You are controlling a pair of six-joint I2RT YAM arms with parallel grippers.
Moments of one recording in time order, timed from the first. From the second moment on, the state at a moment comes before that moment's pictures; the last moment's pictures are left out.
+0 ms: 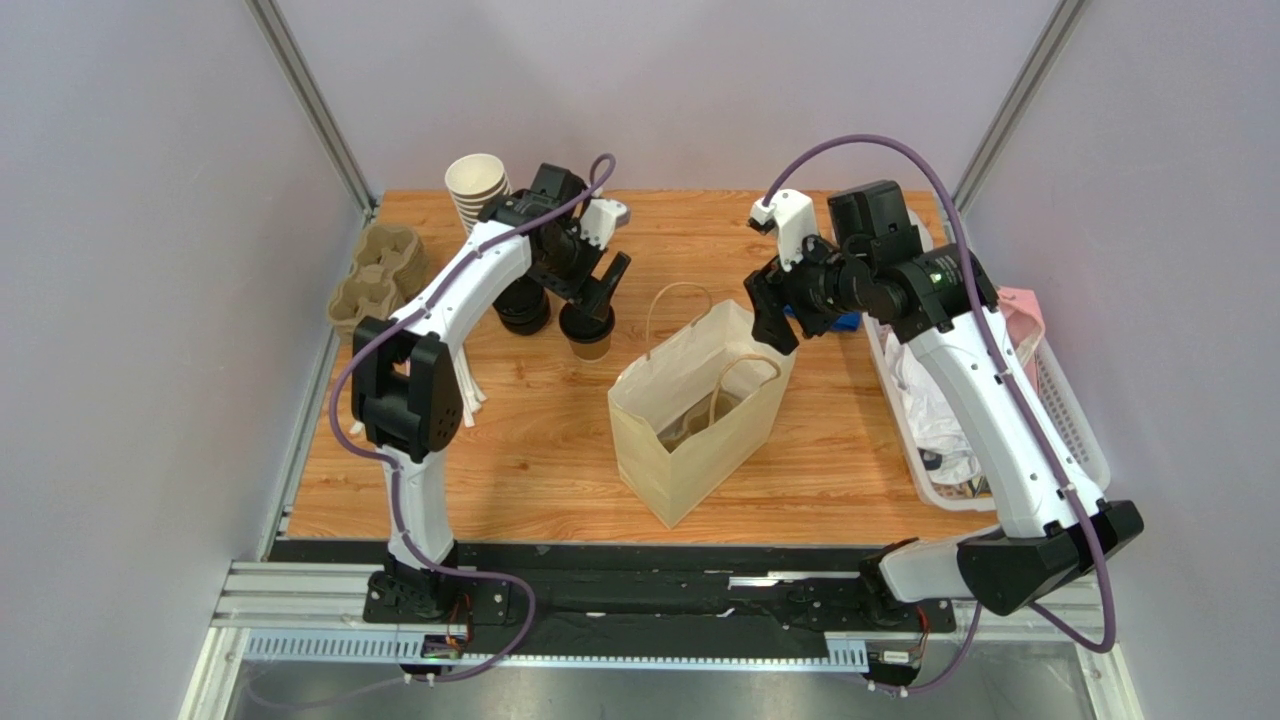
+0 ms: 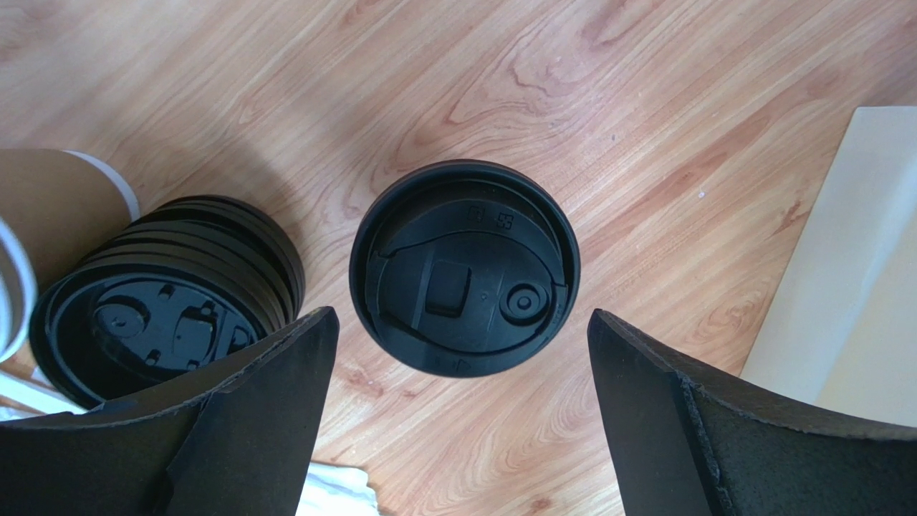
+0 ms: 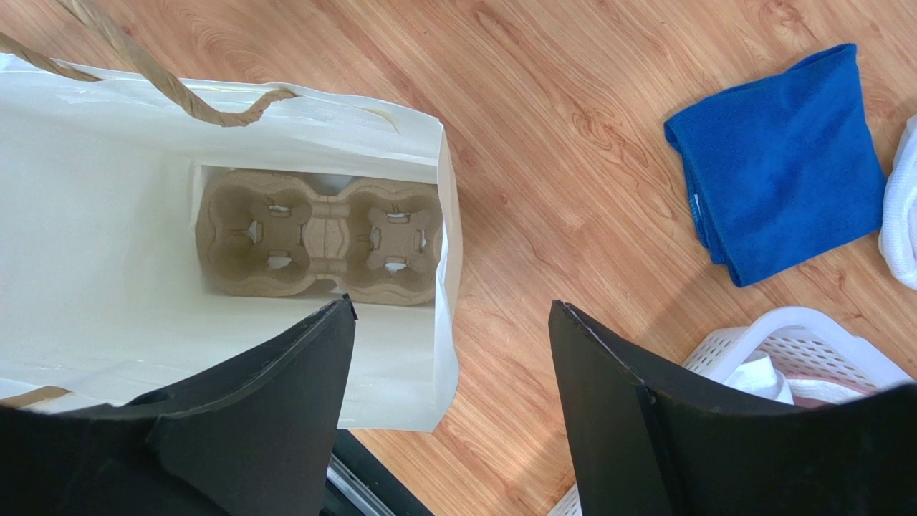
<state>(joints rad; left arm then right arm) -0.39 1.98 1.85 -0.93 0.21 0.23 0.41 1.36 1.68 -1.12 -0.27 -0.29</state>
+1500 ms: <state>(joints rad) -0.43 2.03 1.84 -0.90 0.11 0.24 0.40 1.38 1.68 -1.13 -0.29 -0.29</state>
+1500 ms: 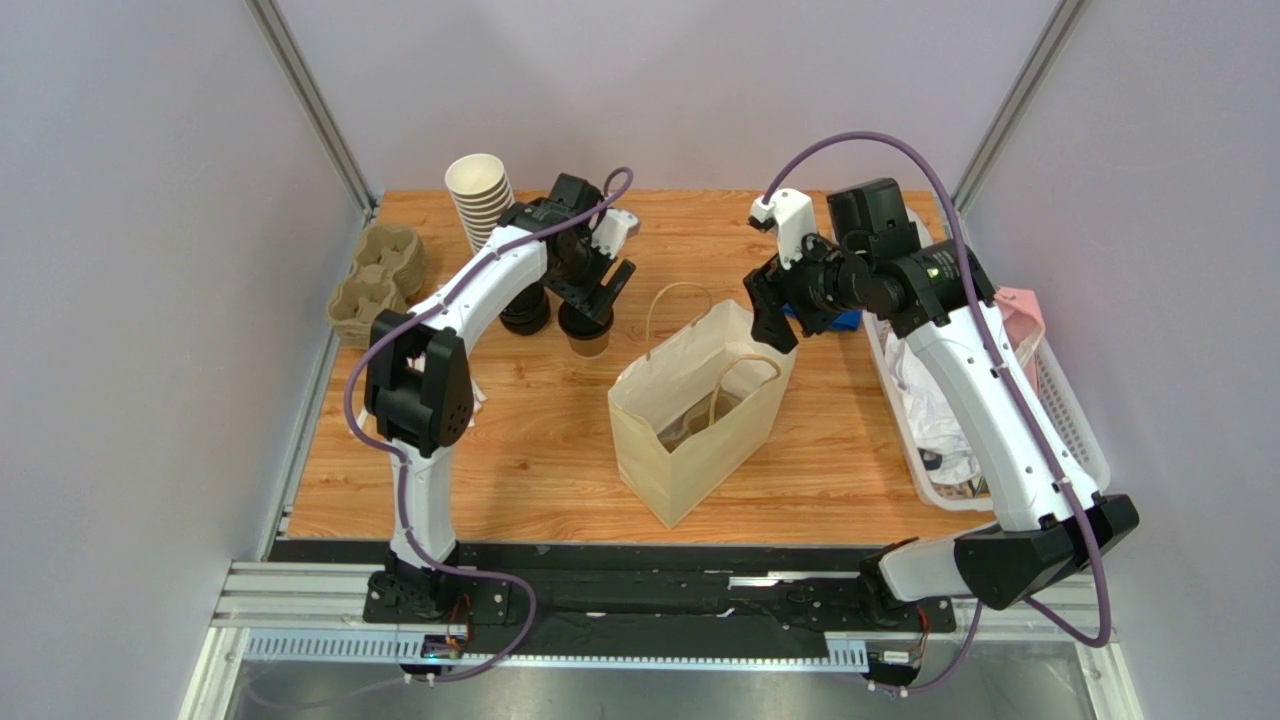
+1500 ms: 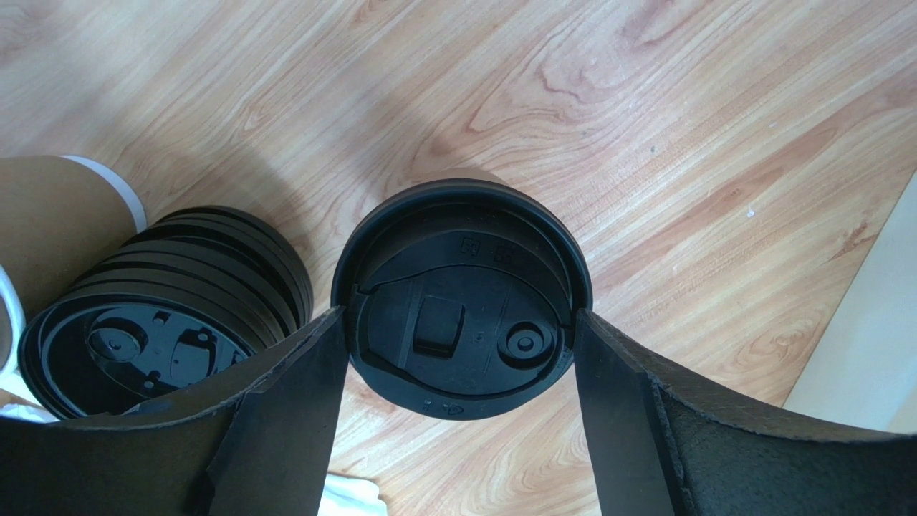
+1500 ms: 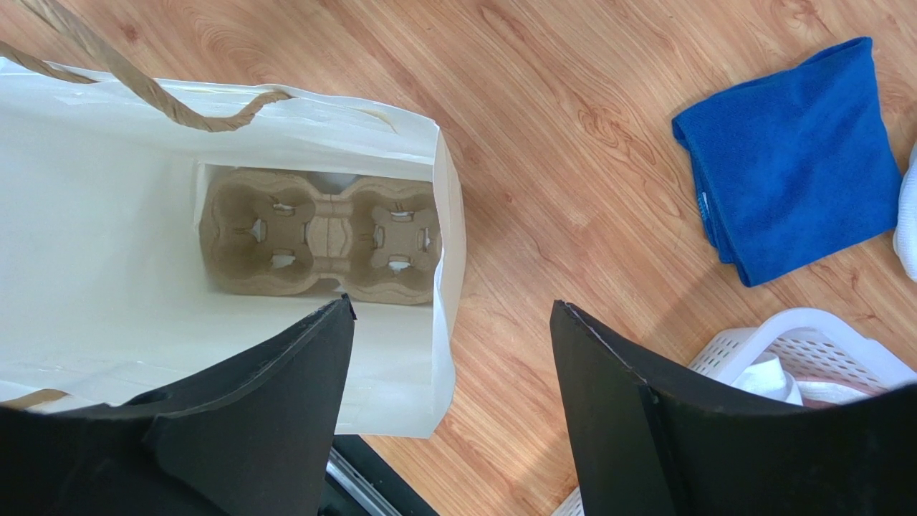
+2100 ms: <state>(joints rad) -0.43 2.03 1.81 -0.87 0.10 0.24 0.40 1.39 1.68 -1.13 -0.29 -0.29</state>
